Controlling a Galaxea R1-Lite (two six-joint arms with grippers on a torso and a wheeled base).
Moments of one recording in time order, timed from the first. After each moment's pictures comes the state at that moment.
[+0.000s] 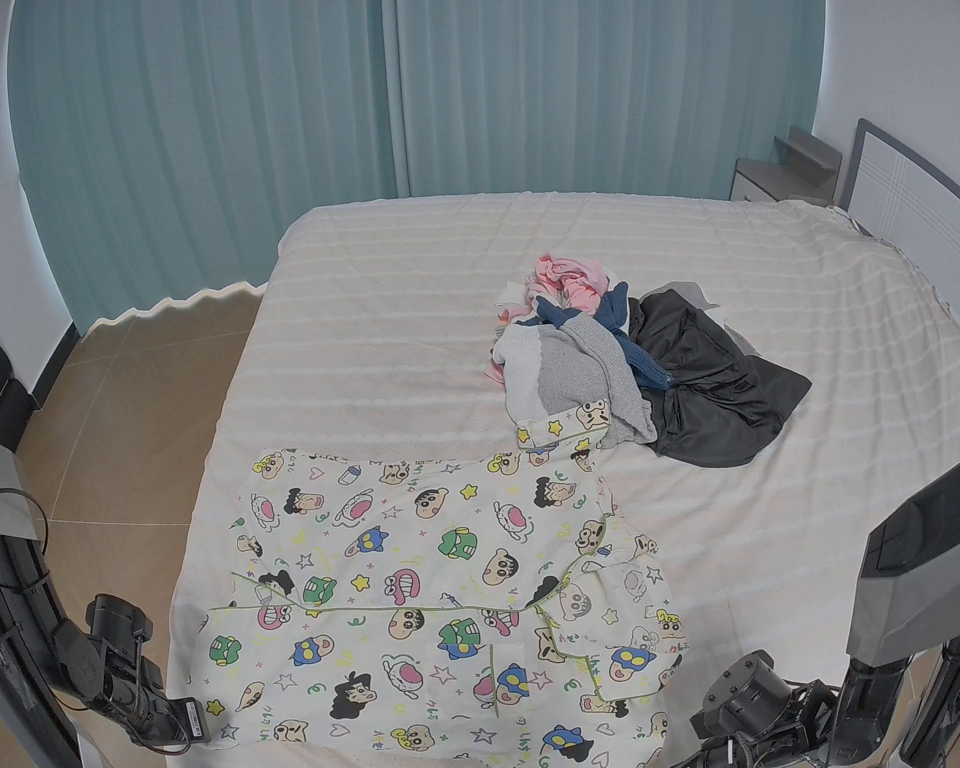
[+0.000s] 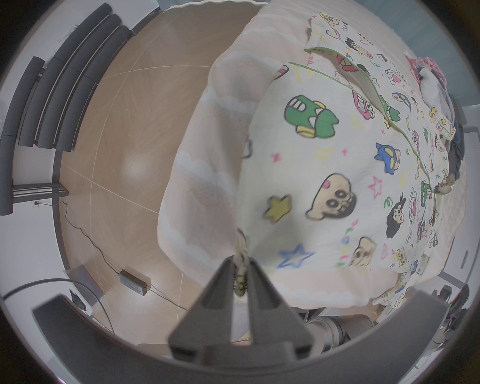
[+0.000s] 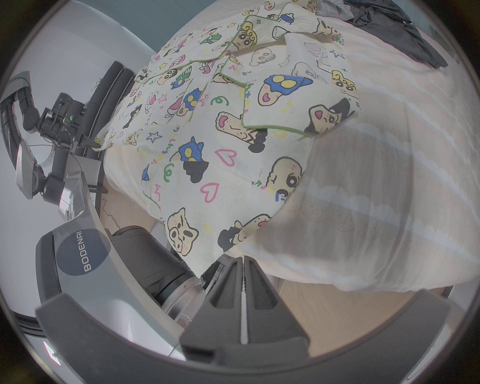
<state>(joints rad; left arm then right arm) 0.20 2.00 -0.02 -0.55 -0.05 -0.25 0.80 2.10 -0.02 -0.88 0.07 0.39</state>
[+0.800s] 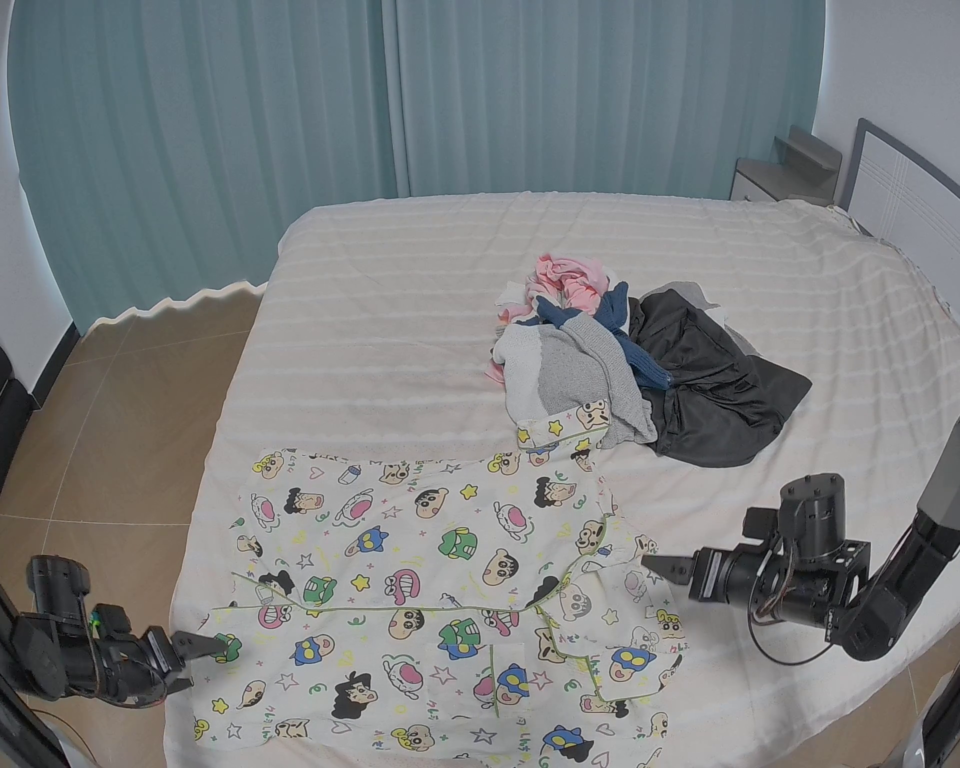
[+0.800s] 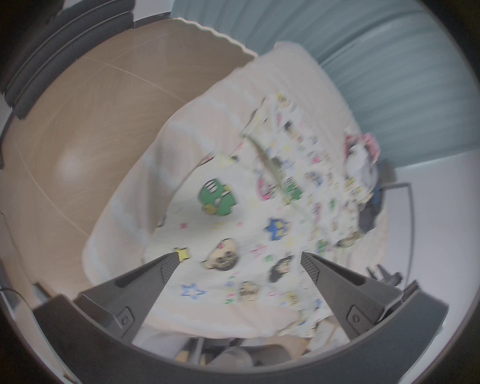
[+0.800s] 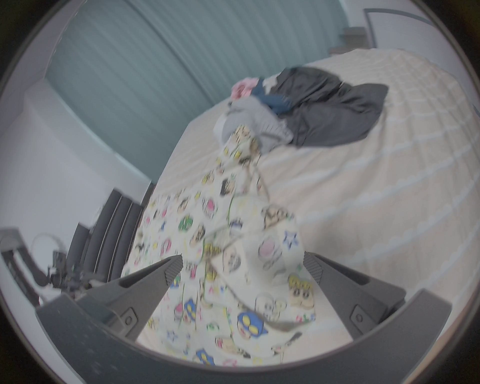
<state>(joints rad) 0.35 1.75 -0.02 -0.70 -0.53 -0.41 0.41 1.93 -0.33 -1.03 0.05 0.50</state>
